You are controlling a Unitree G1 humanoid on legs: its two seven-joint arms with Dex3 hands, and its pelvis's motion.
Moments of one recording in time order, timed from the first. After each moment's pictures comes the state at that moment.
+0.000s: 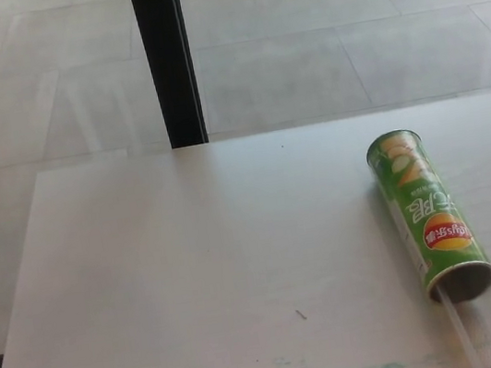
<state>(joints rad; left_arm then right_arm) -0.05 0.61 0.57 1.22 -0.21 -0.10 -0.11 -0.03 -0.58 -0.66 -0.07 0.13 0.12 -0.19</state>
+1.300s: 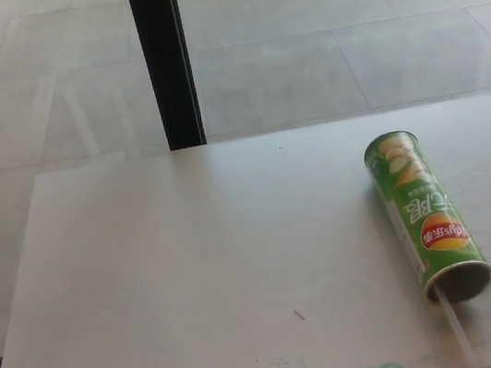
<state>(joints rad) -0.02 0.61 0.56 1.22 -0.21 -0.10 -0.11 0.73 -0.68 -0.38 -0.61 0.14 -0.12 0.29</state>
